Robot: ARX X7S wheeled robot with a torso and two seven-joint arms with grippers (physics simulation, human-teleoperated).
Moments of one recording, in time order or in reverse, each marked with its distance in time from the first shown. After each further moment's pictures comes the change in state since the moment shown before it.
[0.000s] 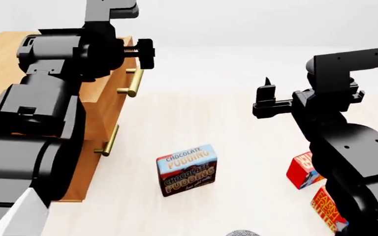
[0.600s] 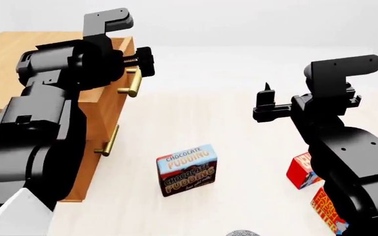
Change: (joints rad) left arm 0.045 -0.014 -0.218 -0.012 0.114 -0.003 0.059; right arm -0.023 0.013 -0.011 0.042 0.000 -0.043 -0.005
